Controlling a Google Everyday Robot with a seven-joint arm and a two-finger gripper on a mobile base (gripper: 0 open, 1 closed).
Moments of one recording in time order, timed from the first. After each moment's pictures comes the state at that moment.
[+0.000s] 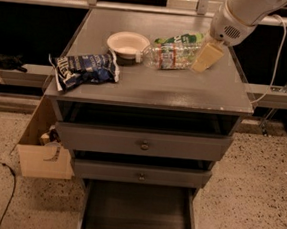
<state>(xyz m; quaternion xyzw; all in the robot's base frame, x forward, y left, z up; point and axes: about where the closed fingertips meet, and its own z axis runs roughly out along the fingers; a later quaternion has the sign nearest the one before) 0.648 -0.145 0.925 -0.60 0.77 0.02 0.22</state>
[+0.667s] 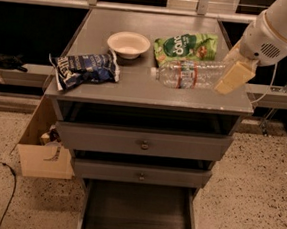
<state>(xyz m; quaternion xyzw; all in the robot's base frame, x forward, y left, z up) 0.559 -0.187 0.934 -0.59 0.78 0.05 0.21</state>
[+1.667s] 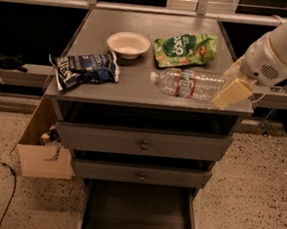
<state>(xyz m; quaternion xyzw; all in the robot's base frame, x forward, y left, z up) 0.541 -0.184 0.910 -0.56 0.79 0.08 0.24</state>
